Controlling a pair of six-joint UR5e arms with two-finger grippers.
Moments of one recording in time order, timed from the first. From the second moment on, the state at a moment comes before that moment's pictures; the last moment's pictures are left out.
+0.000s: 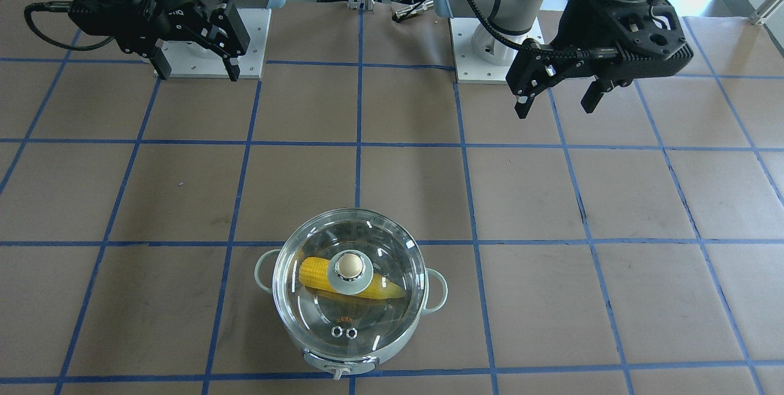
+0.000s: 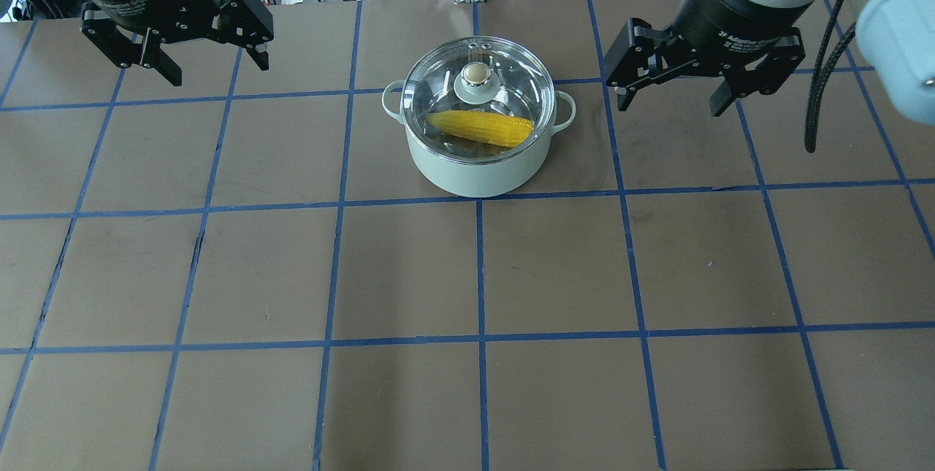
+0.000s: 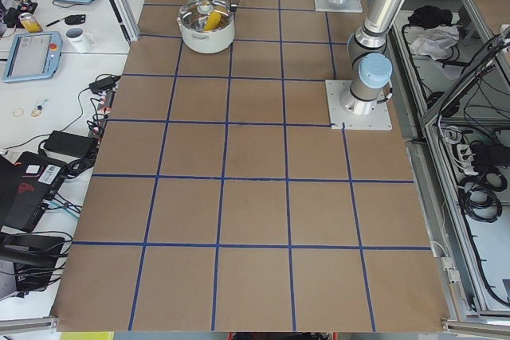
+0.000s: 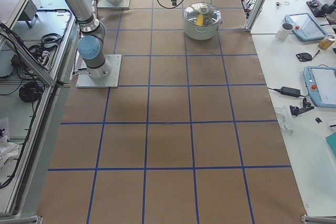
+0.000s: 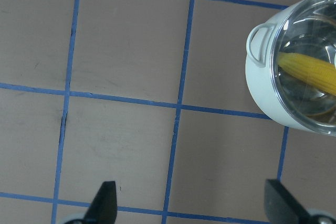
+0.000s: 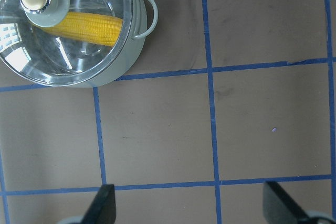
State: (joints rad) left arm -1.55 -1.57 -1.45 -1.57 1.56 -0.12; right arm 1.62 -1.66 1.57 -1.56 -1.51 0.13
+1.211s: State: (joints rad) left arm -1.55 -1.57 -1.45 -1.57 1.56 -0.12; right arm 1.62 -1.66 1.57 -1.56 -1.53 0.12
